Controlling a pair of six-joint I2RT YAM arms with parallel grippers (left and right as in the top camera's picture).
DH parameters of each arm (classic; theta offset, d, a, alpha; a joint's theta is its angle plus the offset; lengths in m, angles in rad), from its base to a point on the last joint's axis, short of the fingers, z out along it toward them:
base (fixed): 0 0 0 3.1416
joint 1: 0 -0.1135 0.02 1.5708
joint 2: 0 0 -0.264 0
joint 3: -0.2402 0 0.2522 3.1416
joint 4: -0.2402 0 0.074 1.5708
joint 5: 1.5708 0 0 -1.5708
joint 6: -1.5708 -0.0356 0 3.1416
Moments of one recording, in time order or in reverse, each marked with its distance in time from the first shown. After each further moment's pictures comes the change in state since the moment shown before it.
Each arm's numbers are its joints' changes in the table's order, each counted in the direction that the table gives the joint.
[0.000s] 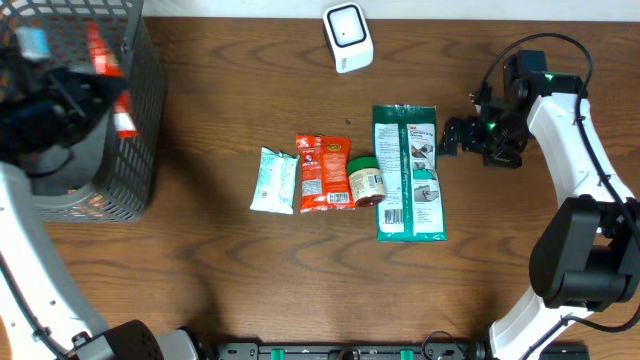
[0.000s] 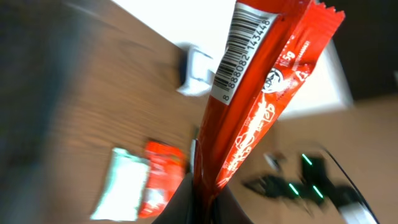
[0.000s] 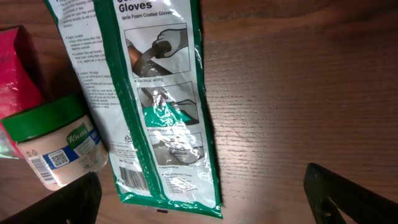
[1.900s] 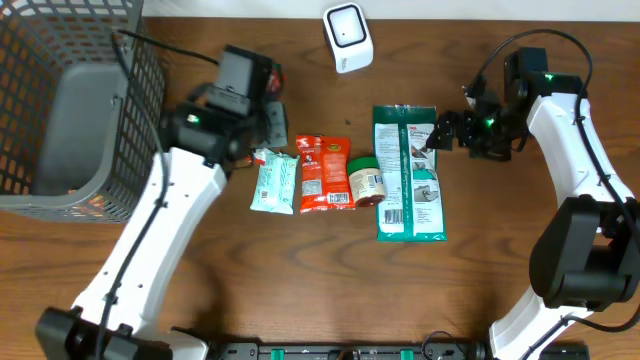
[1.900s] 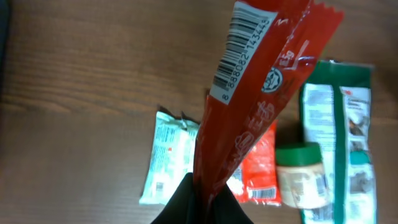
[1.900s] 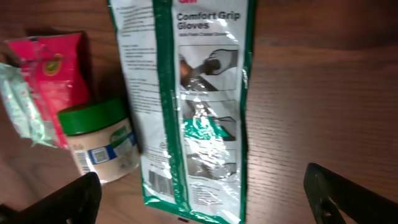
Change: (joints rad) left arm 0.893 0.029 0.241 0.222 -1.059 0.220; right arm 0.000 0.000 0.000 0.051 -0.131 0.058
